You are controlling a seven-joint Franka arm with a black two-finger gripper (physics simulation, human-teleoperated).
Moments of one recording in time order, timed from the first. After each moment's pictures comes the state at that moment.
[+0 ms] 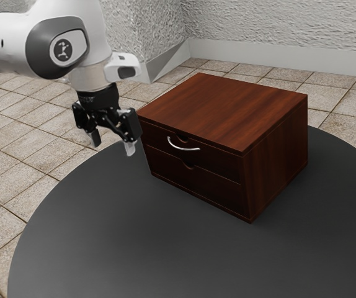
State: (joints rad) arm -0.17 0.05 0.29 -1.45 0.05 1.49 -0.04
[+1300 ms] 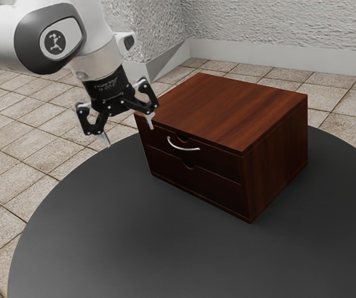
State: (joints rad) arm -0.22 -0.01 0.27 -1.50 0.00 1.62 -0.94
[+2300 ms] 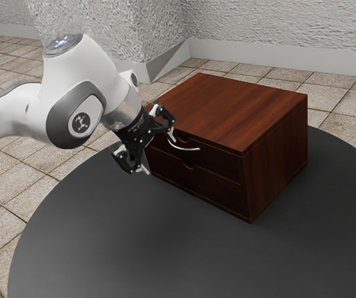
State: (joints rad) arm -0.23 -0.09 0.27 -1.89 0.00 2.21 -1.38
